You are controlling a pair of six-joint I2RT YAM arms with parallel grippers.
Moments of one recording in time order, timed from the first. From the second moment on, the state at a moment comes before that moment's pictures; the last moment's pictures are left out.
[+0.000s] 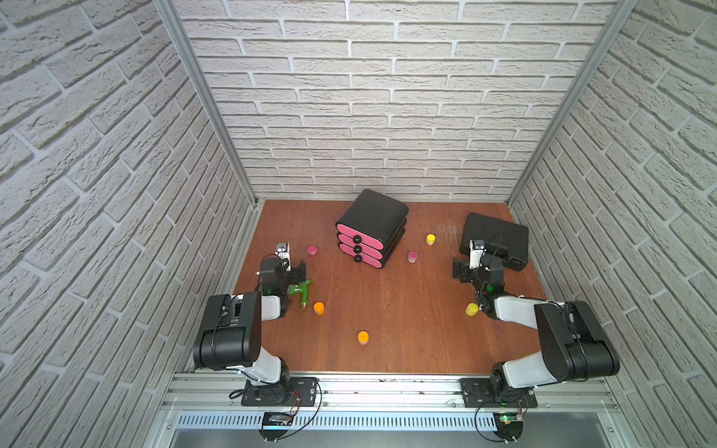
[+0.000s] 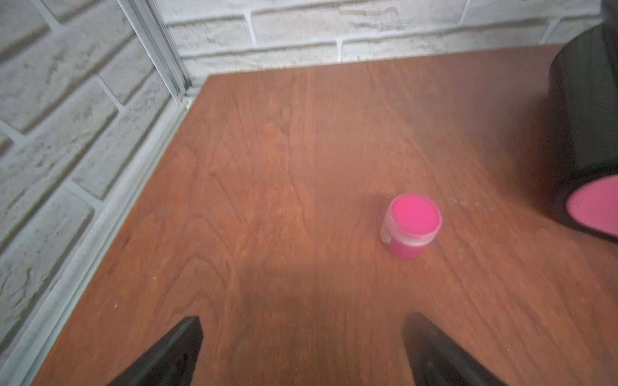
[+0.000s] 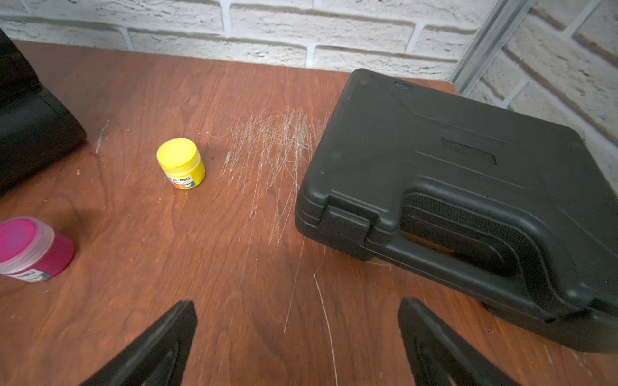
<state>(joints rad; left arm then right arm) 0.08 1.52 0.45 0.58 0.01 0.13 0.02 1.45 0.52 0.43 0.12 -0.03</state>
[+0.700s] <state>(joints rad) 0.05 1.29 1.24 -0.48 -0.03 -0.20 0.02 1.24 1.41 -0.54 0.03 0.26</state>
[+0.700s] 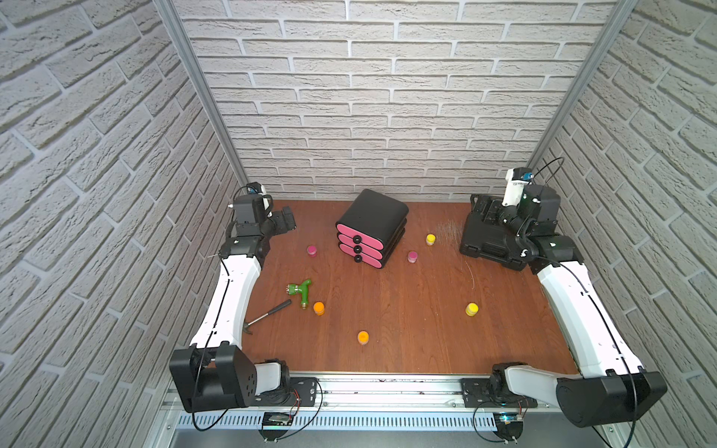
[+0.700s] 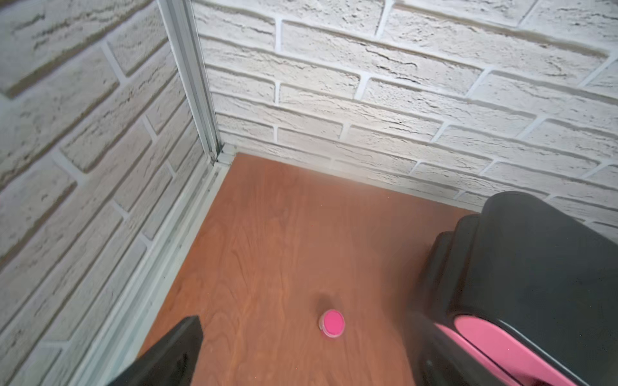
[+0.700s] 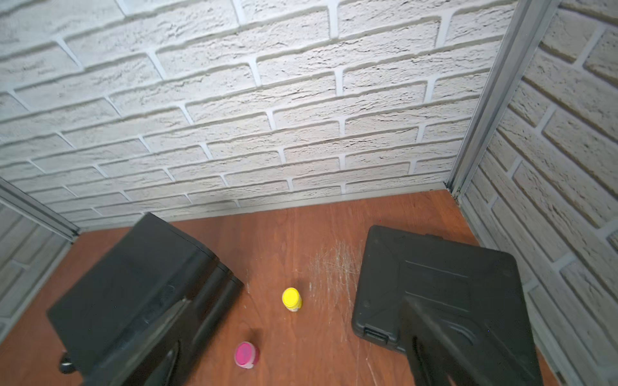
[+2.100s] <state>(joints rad) -0.30 1.50 1.10 -0.32 0.32 -0.59 0.37 2.26 2.37 -0.76 -0.23 0.44</state>
